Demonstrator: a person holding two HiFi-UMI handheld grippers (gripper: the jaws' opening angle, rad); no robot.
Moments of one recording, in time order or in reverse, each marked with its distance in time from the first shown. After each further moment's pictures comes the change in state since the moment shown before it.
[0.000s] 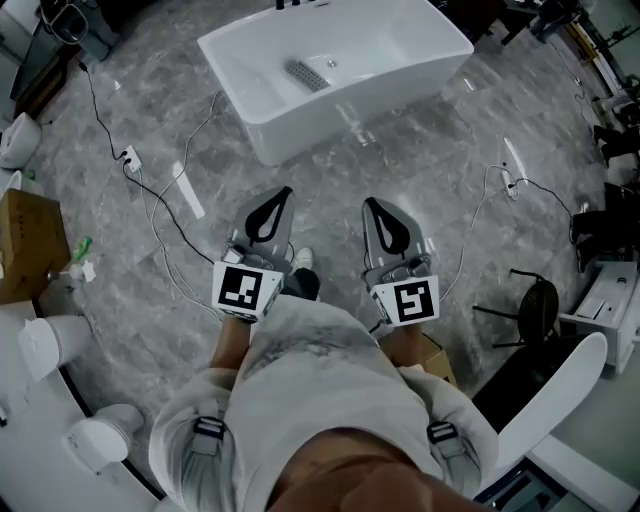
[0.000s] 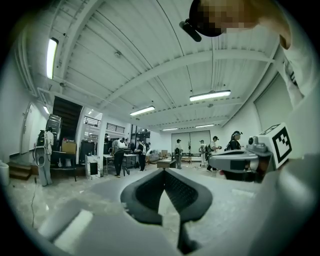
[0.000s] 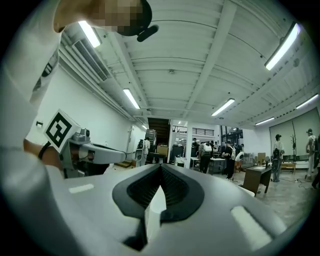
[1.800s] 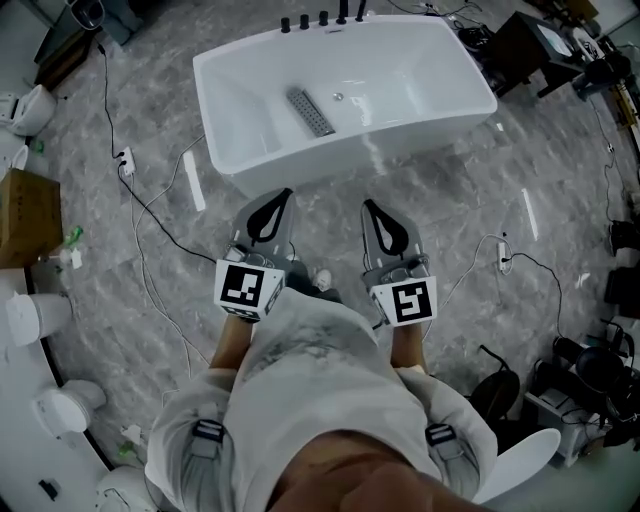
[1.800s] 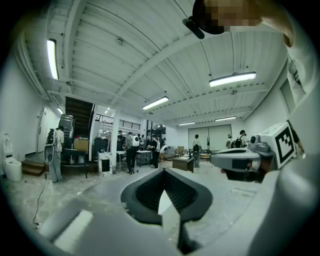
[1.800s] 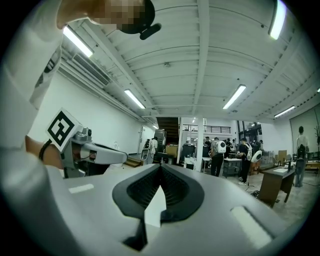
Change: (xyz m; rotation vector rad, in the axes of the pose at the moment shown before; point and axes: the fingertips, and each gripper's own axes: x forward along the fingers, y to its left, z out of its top) left arm 0.342 0.020 0.009 -0.019 0.048 0.198; right arm 0.177 -0.310 -0.043 0.009 0.016 0.213
